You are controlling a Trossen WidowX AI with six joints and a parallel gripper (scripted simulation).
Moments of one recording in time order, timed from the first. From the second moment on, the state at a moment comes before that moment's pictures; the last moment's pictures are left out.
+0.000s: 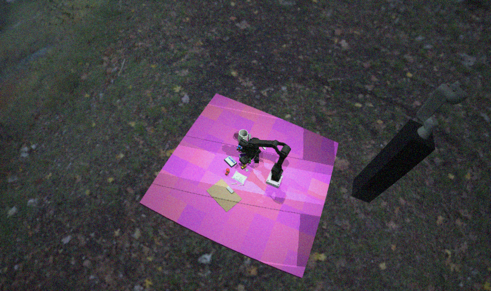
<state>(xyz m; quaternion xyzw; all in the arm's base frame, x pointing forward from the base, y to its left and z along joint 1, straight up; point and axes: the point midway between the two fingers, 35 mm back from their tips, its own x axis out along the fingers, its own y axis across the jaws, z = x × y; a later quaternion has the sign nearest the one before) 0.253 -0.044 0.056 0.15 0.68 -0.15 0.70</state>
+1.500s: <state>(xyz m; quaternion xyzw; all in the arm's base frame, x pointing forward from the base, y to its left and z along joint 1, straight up) 0.251 -0.044 0.142 0.15 0.68 -0.15 0.70</state>
